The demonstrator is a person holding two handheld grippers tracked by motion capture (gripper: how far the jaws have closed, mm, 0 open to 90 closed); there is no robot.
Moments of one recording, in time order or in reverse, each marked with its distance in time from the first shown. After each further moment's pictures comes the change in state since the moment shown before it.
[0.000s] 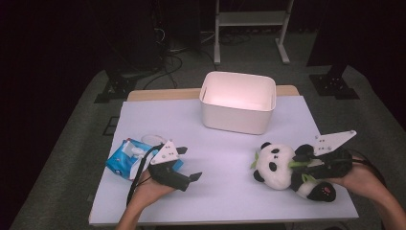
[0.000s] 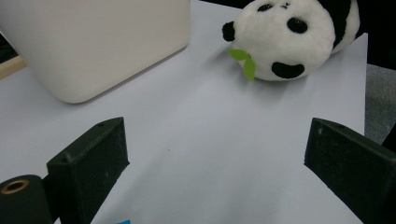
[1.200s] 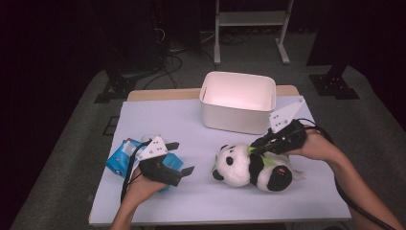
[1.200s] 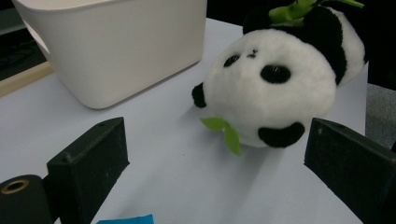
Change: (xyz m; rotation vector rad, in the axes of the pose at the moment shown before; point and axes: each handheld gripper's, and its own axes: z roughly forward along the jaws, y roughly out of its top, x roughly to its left) left arm 0.013 0.001 -0.021 -0.062 0.023 -0.042; right arm -0.016 0.116 0.048 -0.082 0.292 -0.236
